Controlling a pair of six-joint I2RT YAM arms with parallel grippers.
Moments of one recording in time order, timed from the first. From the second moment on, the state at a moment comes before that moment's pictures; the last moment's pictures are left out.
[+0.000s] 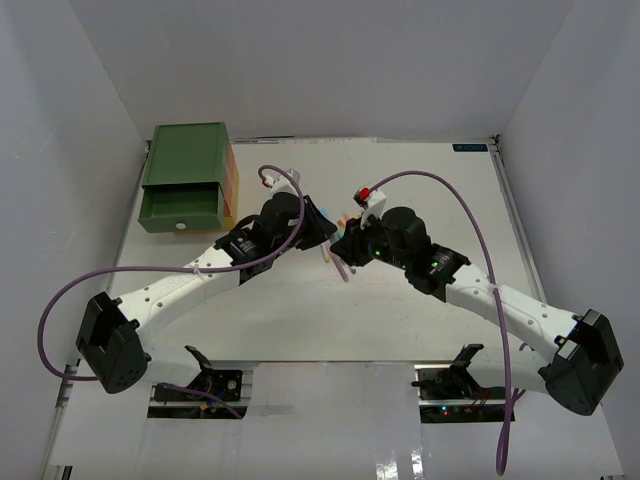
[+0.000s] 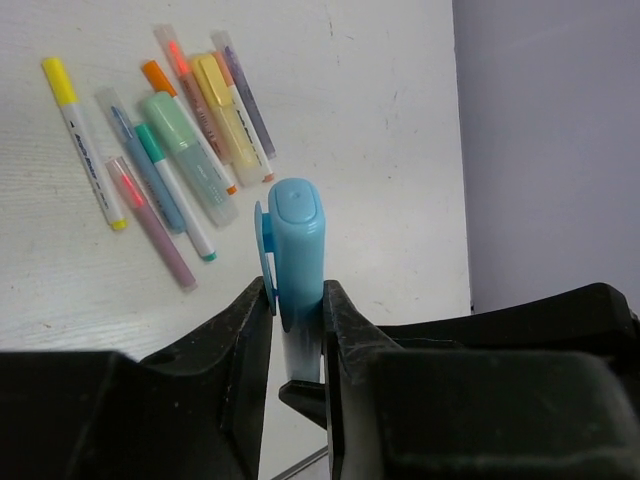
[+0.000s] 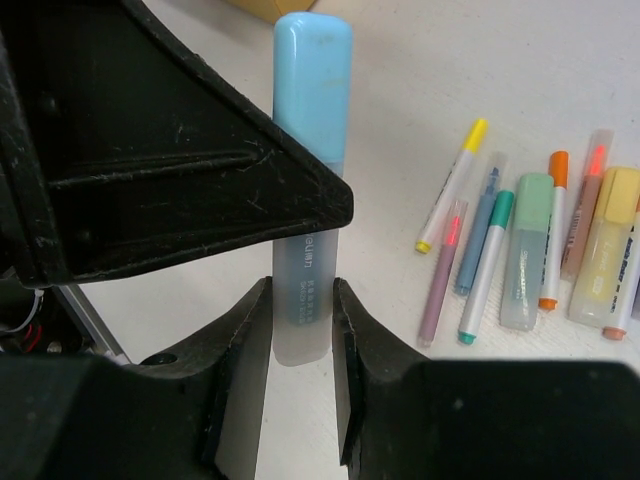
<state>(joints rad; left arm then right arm) -0.81 1.33 1.08 -0.21 -0.15 -0.92 0.81 1.17 0.86 -0.05 -0.12 0.29</state>
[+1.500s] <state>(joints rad) 0.06 1.06 1.14 -0.38 -0.18 -0.88 0.81 0.83 0.58 -0.14 0.04 0.22</state>
